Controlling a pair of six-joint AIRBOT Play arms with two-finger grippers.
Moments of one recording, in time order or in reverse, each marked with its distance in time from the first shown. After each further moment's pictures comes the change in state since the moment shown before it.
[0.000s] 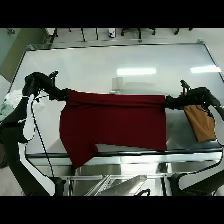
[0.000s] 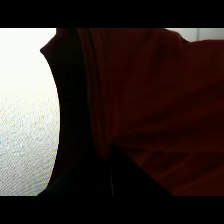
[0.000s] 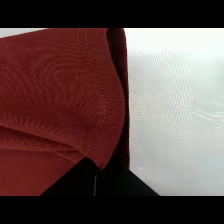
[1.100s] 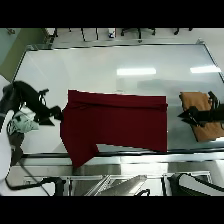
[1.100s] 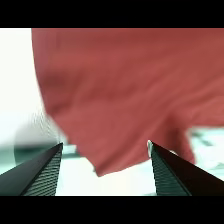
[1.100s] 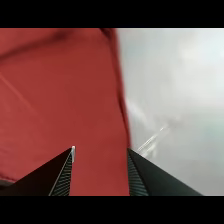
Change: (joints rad) left arm 0.043 0.584 -0.635 0.049 0.280 -0.154; right arm -0.324 0.461 -0.364 0.005 -0.292 0.032
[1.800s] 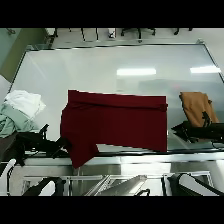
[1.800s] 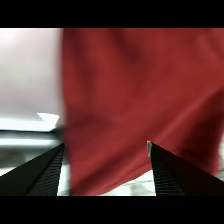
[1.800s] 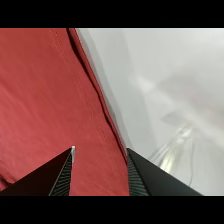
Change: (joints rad) left arm 0.164 0.345 -0.774 -0.292 -0.435 0.126; right arm -0.073 0.072 -0.314 0.104 0.121 -0.046
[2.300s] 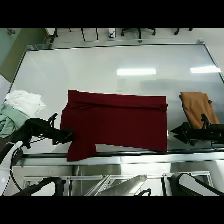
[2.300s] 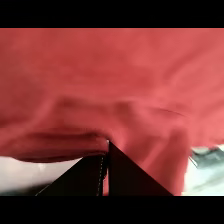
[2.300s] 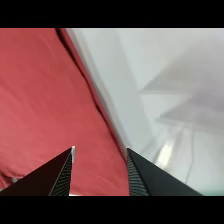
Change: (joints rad) left arm -0.140 -0.201 0.210 -0.042 -0.015 0.055; right arm 0.000 0.000 -0.009 -0.069 -0.027 0.079
